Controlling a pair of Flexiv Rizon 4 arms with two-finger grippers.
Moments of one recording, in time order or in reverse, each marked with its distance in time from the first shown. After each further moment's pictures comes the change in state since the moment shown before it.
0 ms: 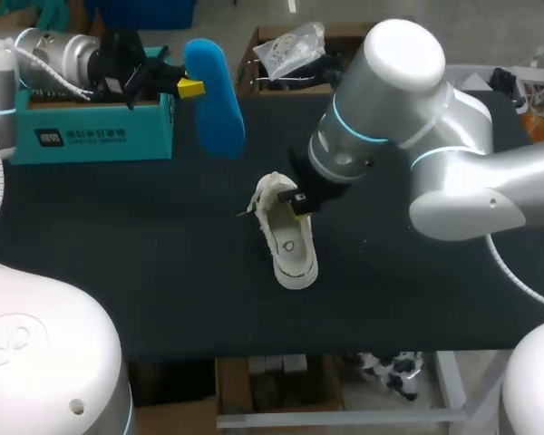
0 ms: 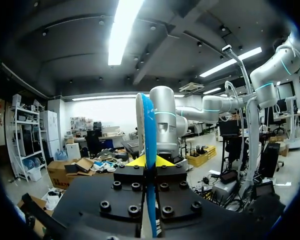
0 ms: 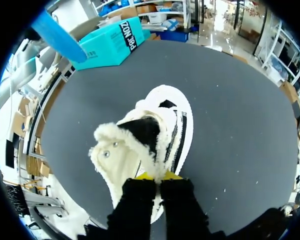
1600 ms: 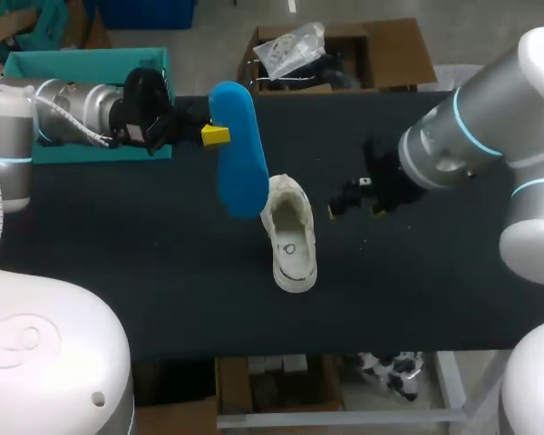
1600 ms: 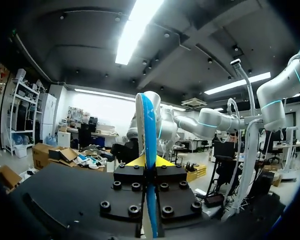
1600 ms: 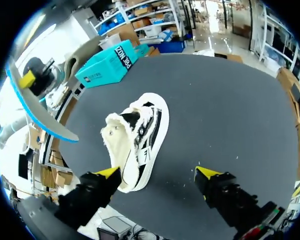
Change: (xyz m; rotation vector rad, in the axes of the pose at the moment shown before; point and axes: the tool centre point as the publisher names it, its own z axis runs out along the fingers) left arm 0.077 0.014 0.073 0.075 -0.003 -0.215; right arm -0.055 -0.047 -0.079 -0.107 0.133 0.125
